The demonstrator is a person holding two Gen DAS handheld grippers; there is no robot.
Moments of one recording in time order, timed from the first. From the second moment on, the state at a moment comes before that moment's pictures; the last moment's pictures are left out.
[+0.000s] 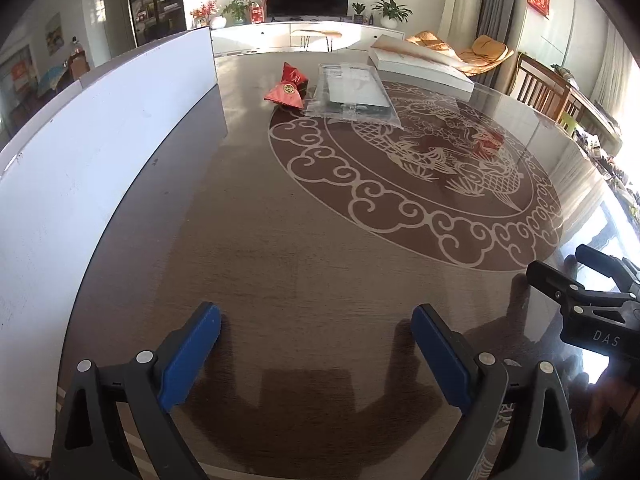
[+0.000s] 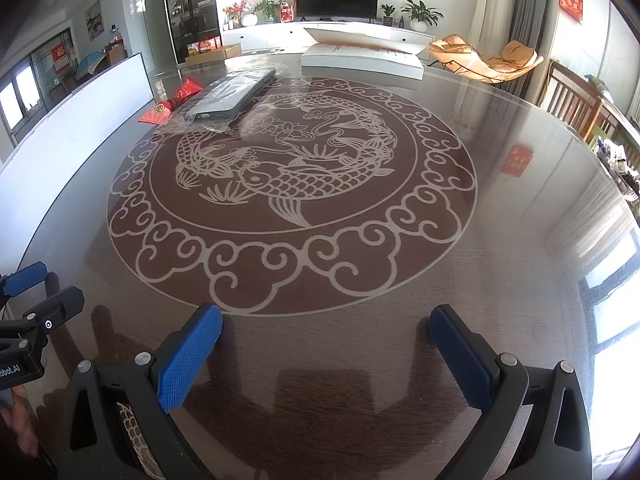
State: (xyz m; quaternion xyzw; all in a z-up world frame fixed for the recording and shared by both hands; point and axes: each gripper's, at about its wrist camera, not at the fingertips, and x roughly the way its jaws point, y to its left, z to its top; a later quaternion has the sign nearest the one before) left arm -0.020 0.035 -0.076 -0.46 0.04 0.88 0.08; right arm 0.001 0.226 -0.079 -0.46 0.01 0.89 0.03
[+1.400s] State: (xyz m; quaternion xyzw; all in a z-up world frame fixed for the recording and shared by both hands) left arm -0.025 0.007 -0.076 -0.46 0.01 0.89 0.01; right arm -0.124 0.205 -0.043 -0.46 0.06 0.89 -0.05
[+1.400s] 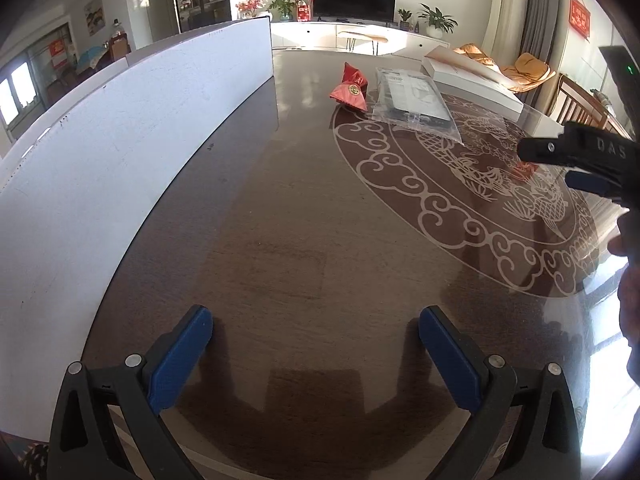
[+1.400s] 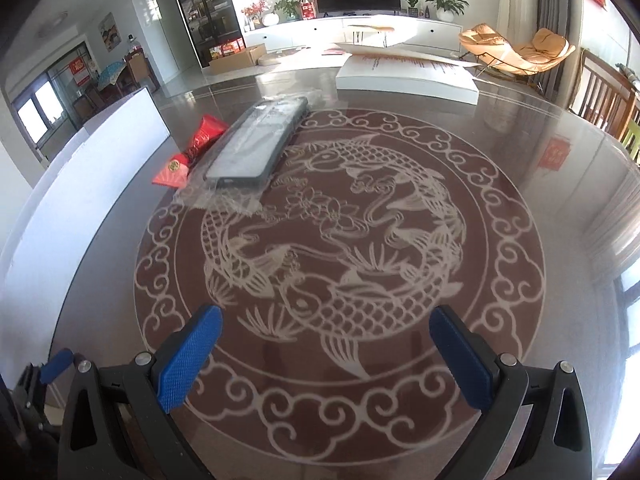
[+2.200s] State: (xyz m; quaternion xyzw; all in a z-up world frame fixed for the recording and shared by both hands) left arm -0.027 0.009 -0.077 -0.46 0.01 0.89 0.01; right arm -0.230 0.148 -0.069 -0.50 -0.02 0.86 -0.03
